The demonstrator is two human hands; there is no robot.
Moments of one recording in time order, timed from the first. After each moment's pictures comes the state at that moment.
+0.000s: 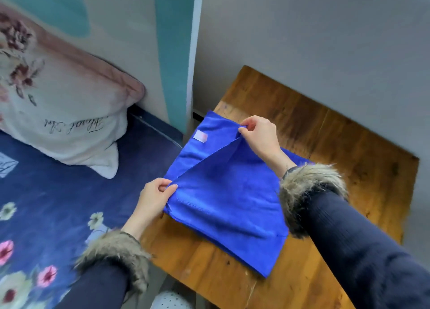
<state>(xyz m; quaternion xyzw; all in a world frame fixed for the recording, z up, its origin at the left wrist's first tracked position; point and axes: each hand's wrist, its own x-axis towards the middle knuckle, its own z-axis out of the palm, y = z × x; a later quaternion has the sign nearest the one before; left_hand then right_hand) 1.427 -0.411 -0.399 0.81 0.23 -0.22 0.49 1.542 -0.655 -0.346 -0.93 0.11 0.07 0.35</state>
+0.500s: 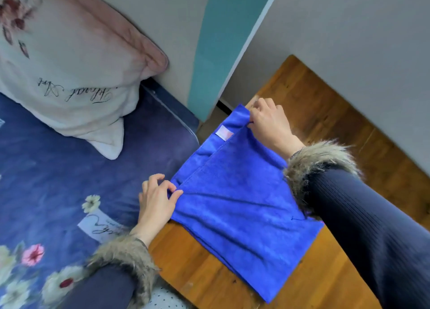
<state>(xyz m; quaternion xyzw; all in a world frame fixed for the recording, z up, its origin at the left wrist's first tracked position) 1.428 -0.384 -0.469 0.90 0.22 -0.21 0.32 1.631 -0.609 -0.413 -0.97 -0.20 0.13 -0.09</state>
